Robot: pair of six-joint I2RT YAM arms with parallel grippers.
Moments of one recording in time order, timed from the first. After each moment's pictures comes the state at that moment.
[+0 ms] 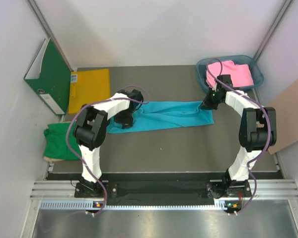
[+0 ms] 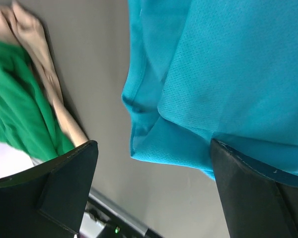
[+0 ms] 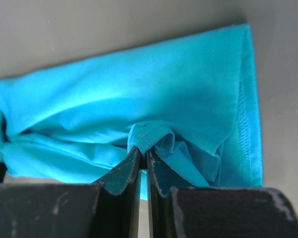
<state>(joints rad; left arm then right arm) -0.45 2.01 1.47 -1.07 -0.60 -0.54 0.05 1.83 1.28 -0.49 -0.30 0.49</state>
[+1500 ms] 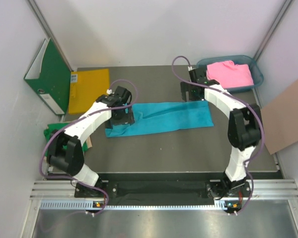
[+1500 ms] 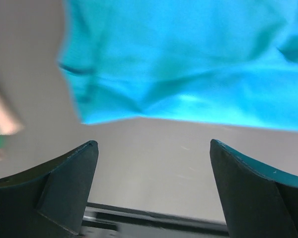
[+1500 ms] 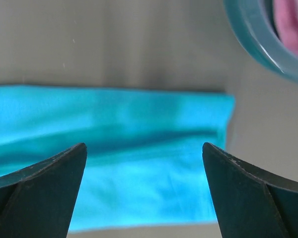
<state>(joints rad) -0.43 1.58 1.27 -0.95 -0.29 -0.59 0.34 1.85 1.47 -0.54 0.20 0.19</state>
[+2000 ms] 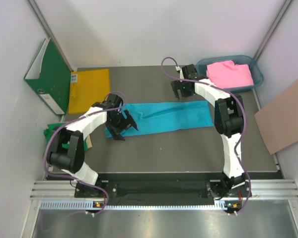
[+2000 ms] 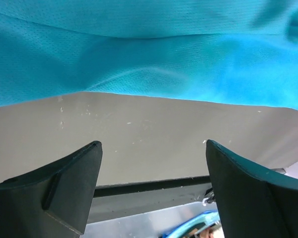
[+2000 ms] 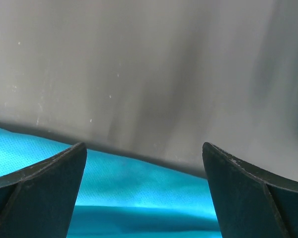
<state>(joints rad) -0.29 1.57 1.04 -0.75 0.24 -0.86 0.34 2.20 1.80 -0.55 0.05 0.00</state>
